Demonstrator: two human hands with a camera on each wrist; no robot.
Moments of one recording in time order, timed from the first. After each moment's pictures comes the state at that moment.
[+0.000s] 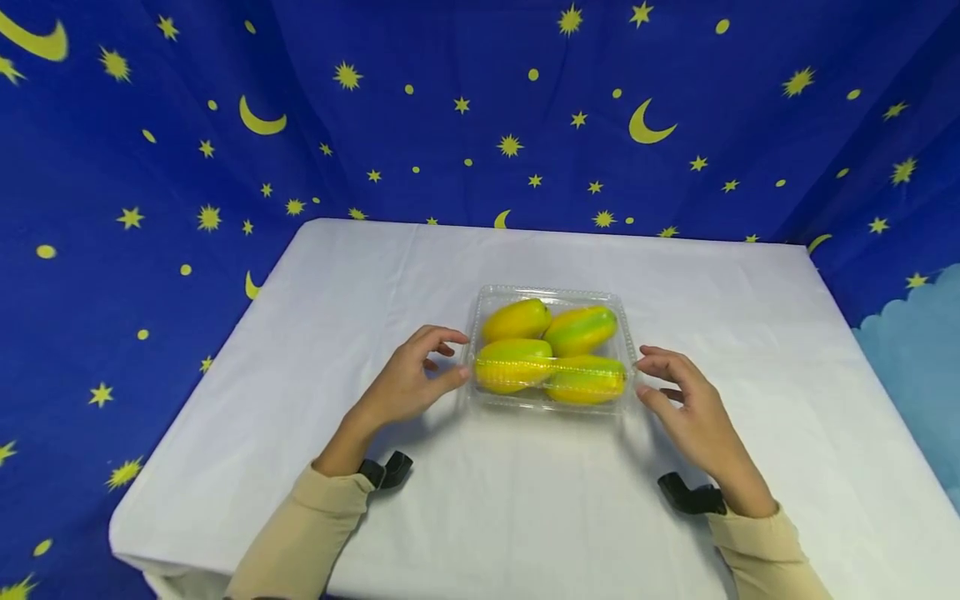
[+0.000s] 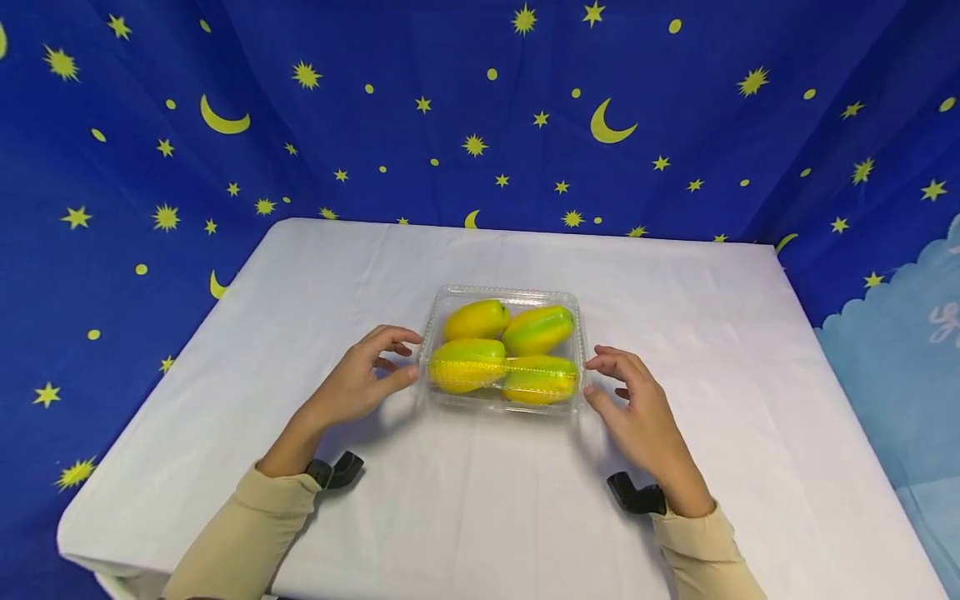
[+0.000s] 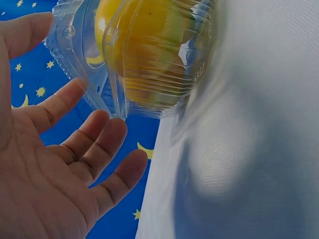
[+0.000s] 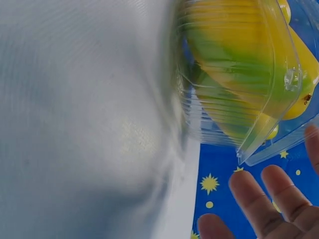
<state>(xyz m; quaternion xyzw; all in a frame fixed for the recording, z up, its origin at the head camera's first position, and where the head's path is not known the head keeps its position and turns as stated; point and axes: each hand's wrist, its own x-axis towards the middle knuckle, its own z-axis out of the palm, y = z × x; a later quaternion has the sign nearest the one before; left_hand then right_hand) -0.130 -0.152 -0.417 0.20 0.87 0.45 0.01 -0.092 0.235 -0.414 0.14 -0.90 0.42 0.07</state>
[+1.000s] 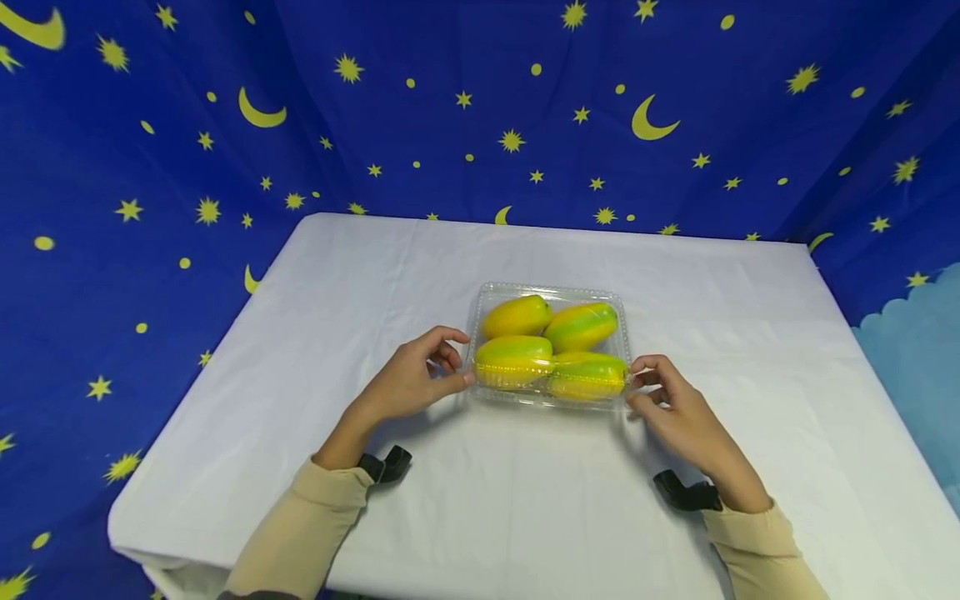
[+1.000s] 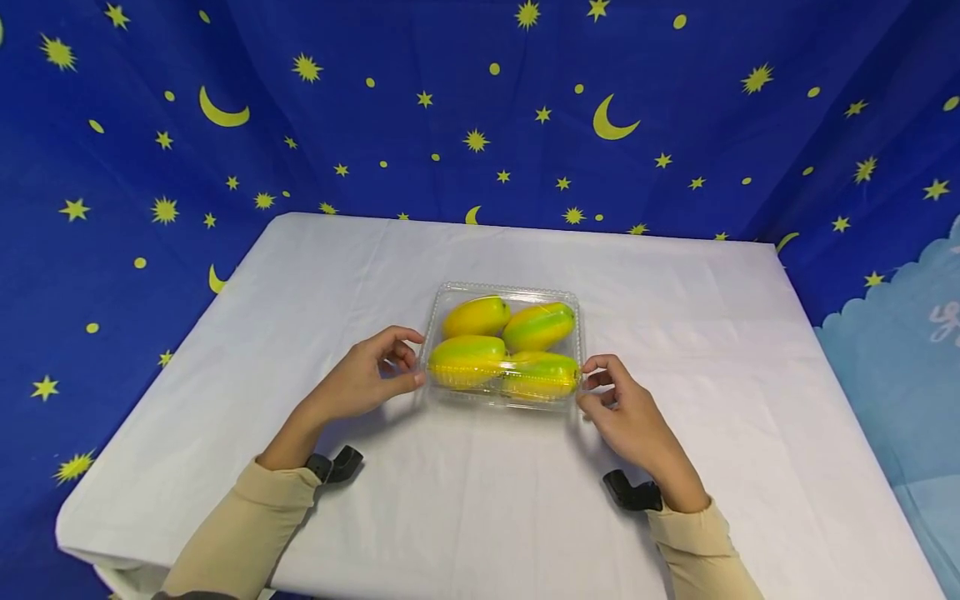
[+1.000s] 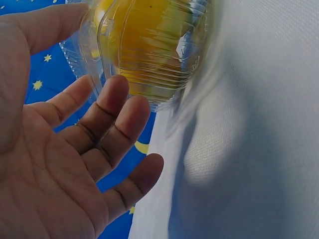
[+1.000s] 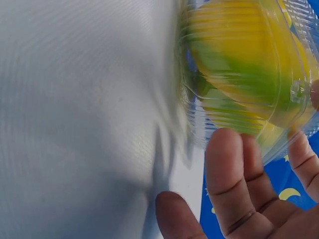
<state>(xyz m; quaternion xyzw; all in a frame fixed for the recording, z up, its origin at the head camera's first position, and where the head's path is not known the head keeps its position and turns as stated) -0.134 -0.153 -0.421 0.19 0.87 0.46 0.06 -0.096 0.232 -0.415 0.09 -0.90 0.42 -0.08</state>
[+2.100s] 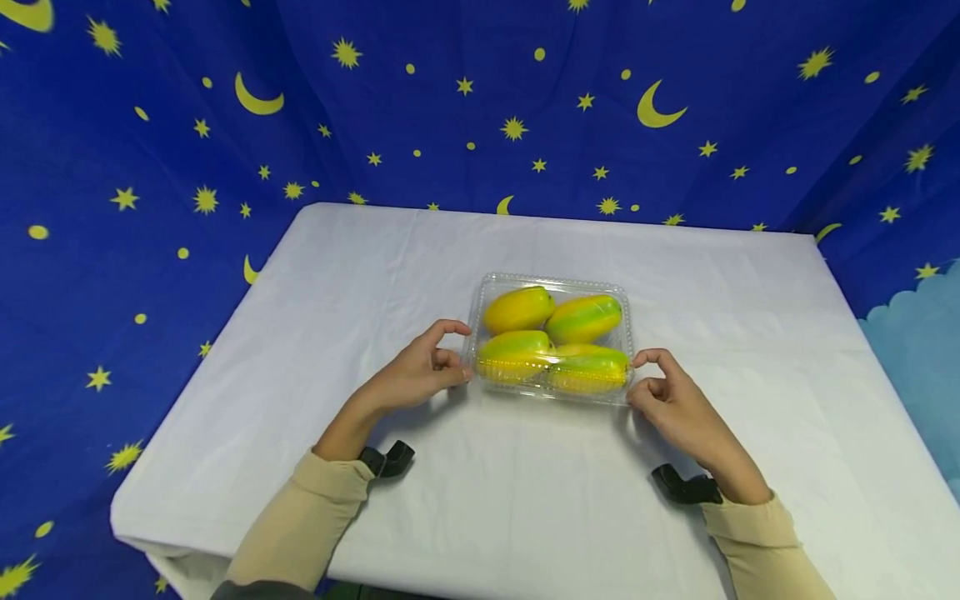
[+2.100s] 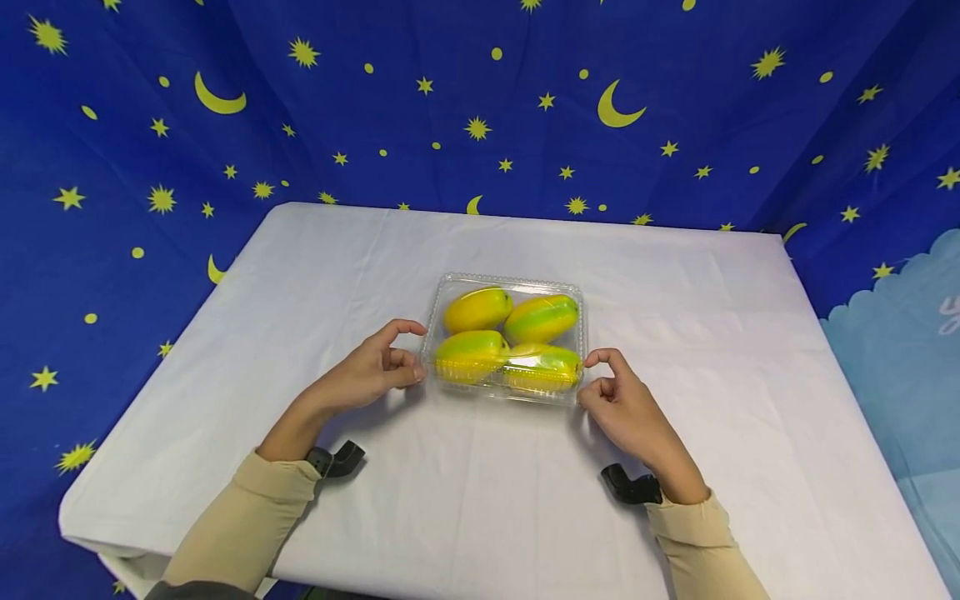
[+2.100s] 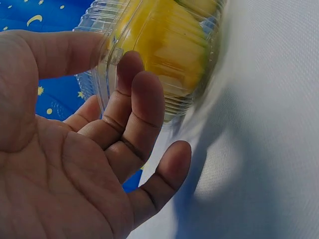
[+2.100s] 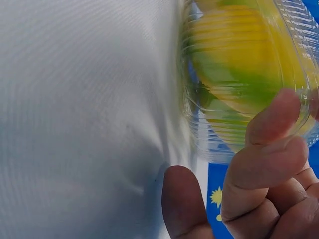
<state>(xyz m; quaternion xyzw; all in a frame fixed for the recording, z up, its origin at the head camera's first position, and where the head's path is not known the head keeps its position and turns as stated) -0.134 -0.152 -0.419 0.14 0.79 0.56 0.22 -0.098 0.228 -0.416 0.07 -0.85 0.50 -0.14</state>
